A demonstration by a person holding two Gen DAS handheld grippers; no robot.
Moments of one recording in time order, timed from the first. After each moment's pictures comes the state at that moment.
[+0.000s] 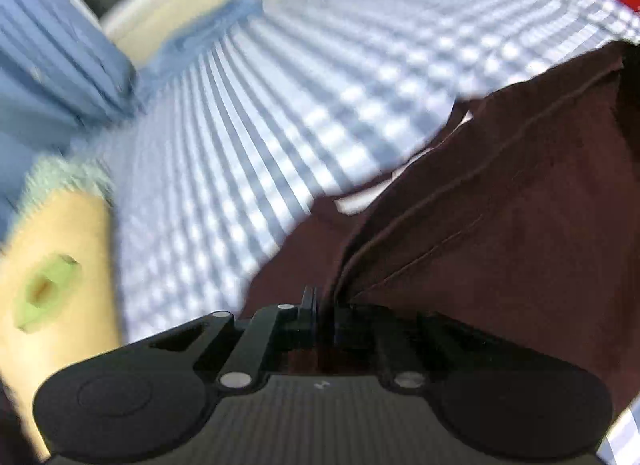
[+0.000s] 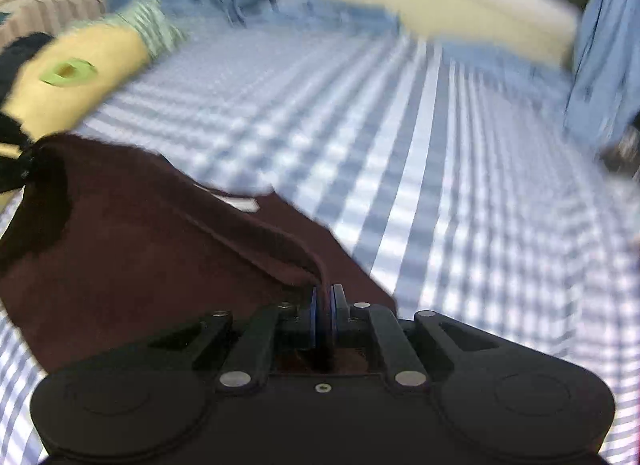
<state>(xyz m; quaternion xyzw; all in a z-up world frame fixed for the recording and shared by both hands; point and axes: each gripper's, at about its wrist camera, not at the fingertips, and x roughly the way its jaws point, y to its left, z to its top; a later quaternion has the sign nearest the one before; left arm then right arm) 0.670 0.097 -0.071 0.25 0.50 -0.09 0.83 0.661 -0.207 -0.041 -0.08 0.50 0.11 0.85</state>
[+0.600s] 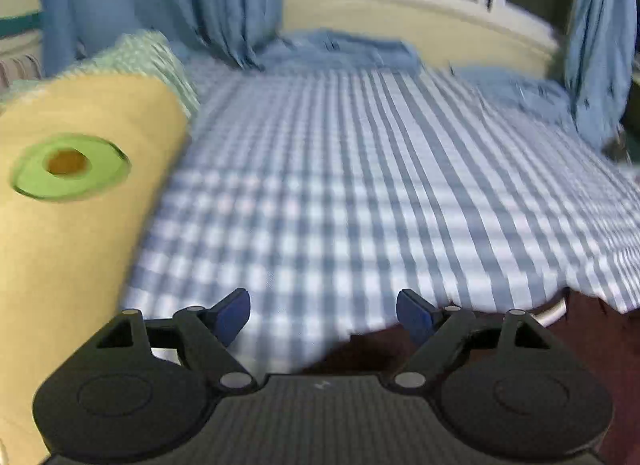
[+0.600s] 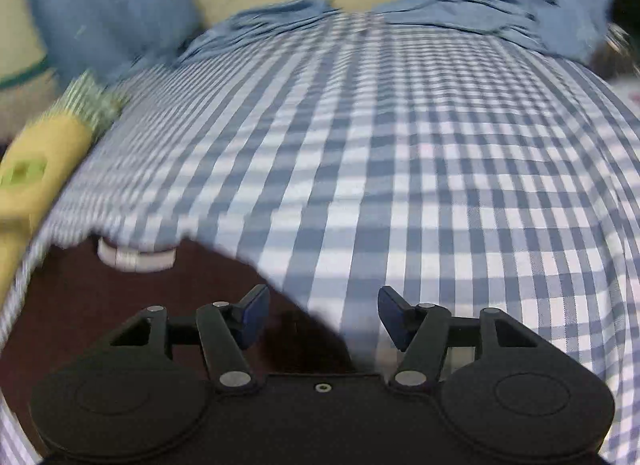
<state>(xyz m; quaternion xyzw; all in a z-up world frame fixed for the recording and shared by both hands) 0.696 0.273 -0.032 -0.04 0.41 0.01 0.91 0.710 -0.313 -0.090 0.06 0.48 0.10 0.87</state>
